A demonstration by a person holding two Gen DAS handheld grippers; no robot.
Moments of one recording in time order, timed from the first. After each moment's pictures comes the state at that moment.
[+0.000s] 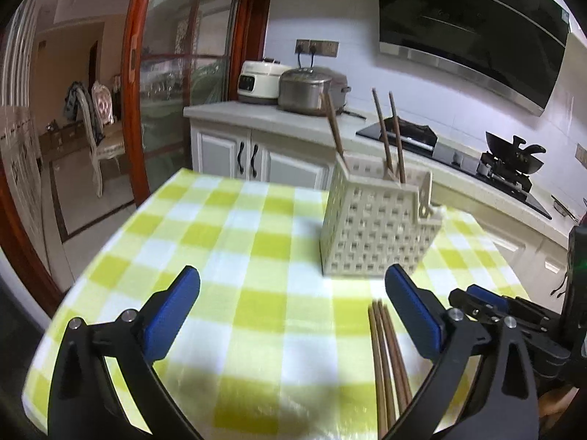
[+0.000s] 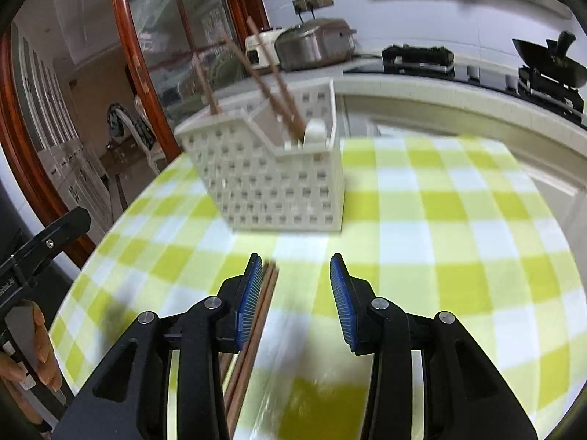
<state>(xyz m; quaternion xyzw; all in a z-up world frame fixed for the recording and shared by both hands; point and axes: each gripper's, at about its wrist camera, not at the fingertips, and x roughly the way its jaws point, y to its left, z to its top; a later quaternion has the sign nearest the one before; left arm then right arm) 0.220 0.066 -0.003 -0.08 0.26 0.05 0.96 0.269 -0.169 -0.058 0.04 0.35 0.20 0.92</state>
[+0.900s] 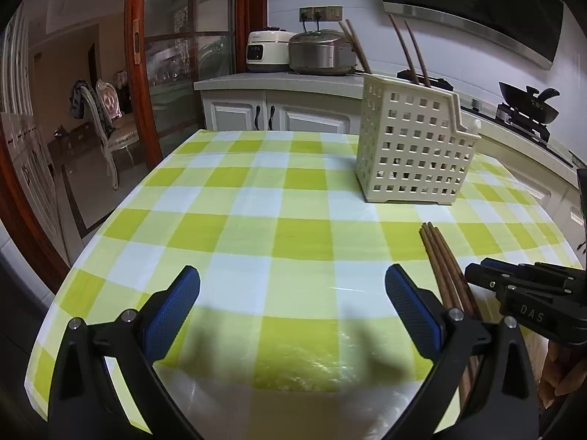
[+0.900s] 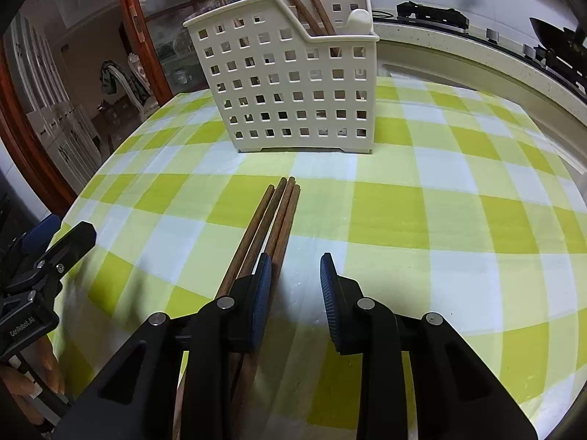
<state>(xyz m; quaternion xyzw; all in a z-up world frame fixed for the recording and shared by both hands) 0.209 0.083 -0.070 -0.03 0.31 0.07 0.95 0.263 -0.129 -0.106 0.00 0.41 0.19 0.89</state>
